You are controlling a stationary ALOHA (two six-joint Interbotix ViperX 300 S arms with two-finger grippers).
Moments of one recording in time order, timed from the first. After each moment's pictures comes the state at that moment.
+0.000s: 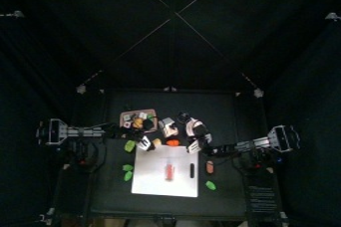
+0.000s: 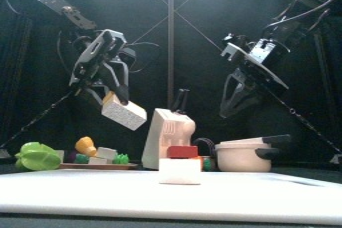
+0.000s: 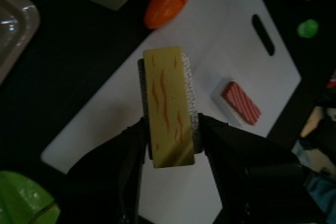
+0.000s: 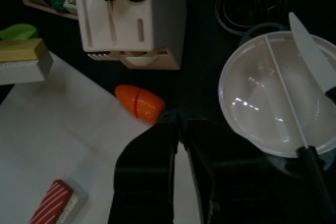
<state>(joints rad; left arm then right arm) 0.12 -0.19 0.68 -0.06 0.55 -0.69 0.10 -0.18 0.81 -1.23 0.60 2.12</state>
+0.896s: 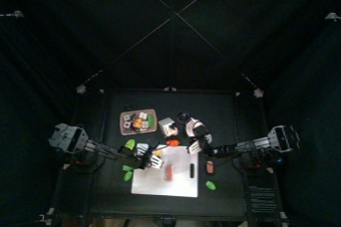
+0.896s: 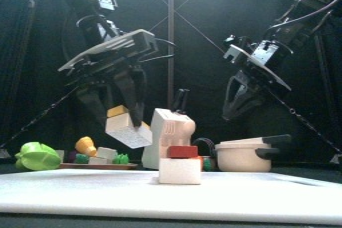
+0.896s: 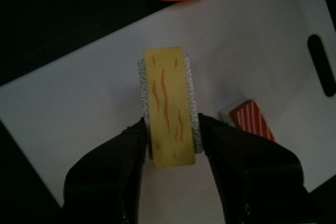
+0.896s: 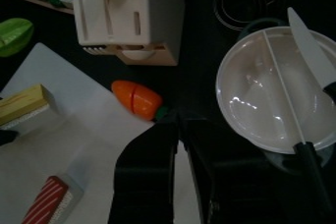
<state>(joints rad) -0.32 0.19 0.36 0.57 0.94 -1.77 0.12 -0.17 0.83 -1.23 0.60 2.12</state>
